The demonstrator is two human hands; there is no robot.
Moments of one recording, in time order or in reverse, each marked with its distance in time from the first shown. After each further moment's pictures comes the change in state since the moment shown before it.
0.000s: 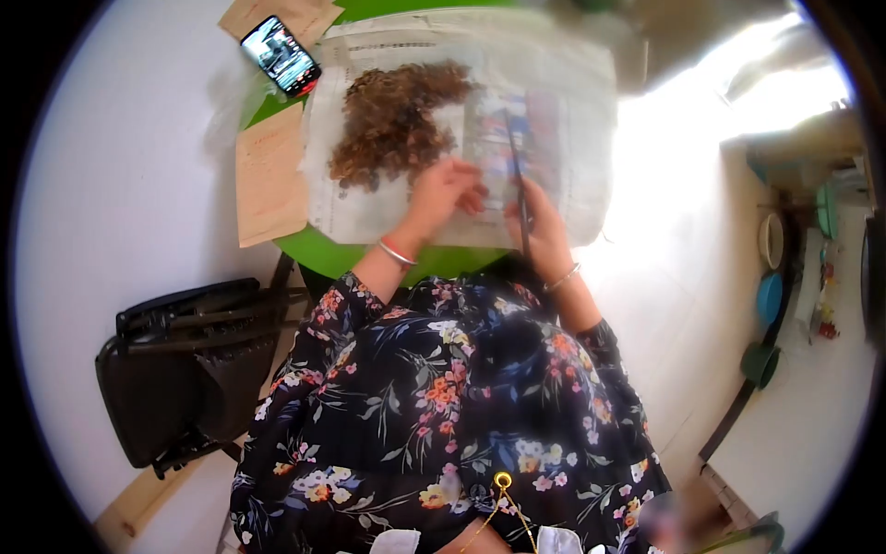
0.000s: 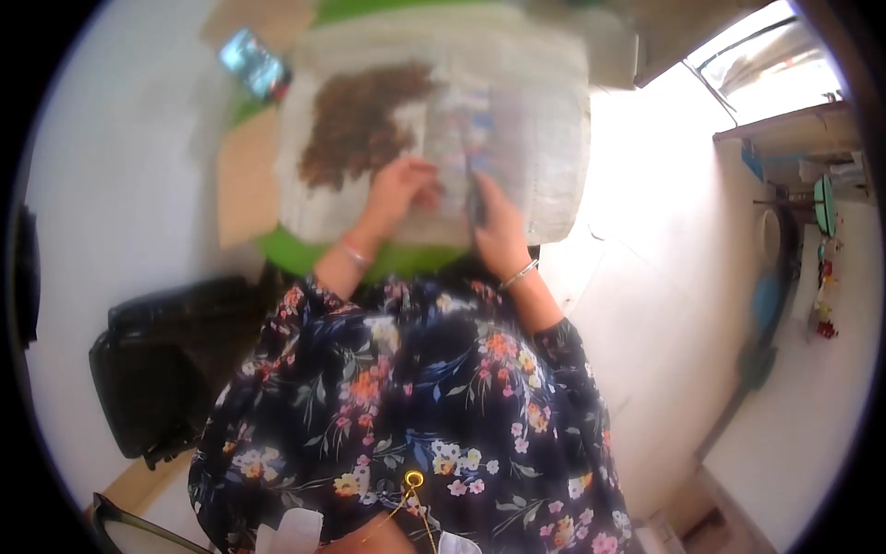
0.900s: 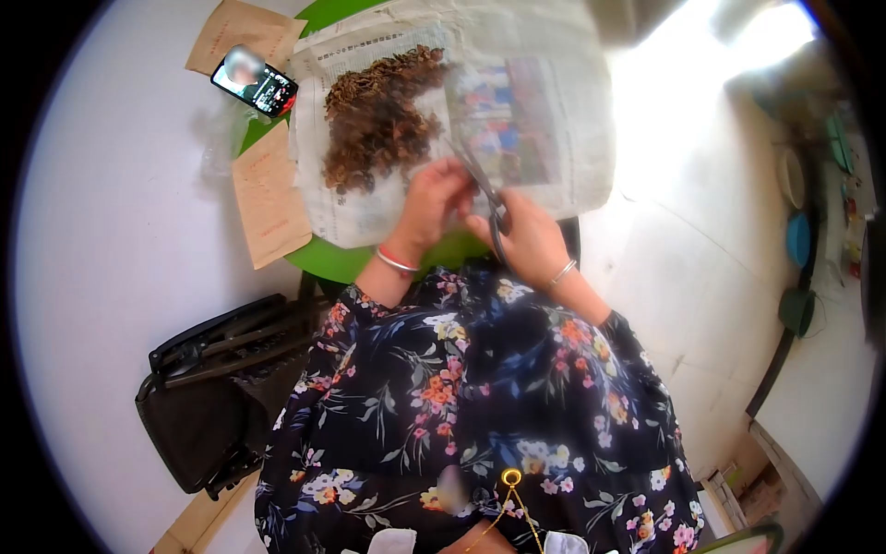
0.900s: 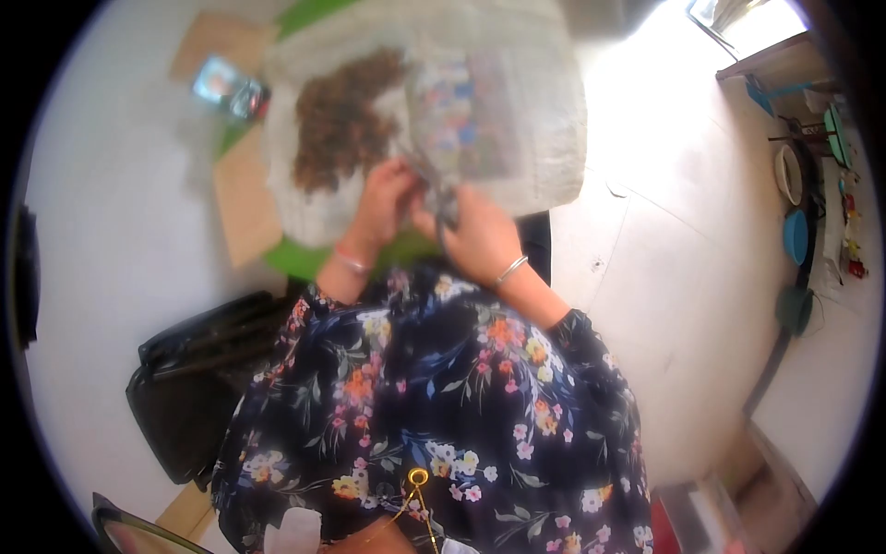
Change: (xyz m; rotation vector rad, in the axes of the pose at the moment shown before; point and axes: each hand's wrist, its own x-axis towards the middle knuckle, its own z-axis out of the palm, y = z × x) left_hand -0.039 0.007 -0.014 0.013 -0.119 0.026; right_hand -0.036 -0.062 0.029 -0.154 -0.138 0.299
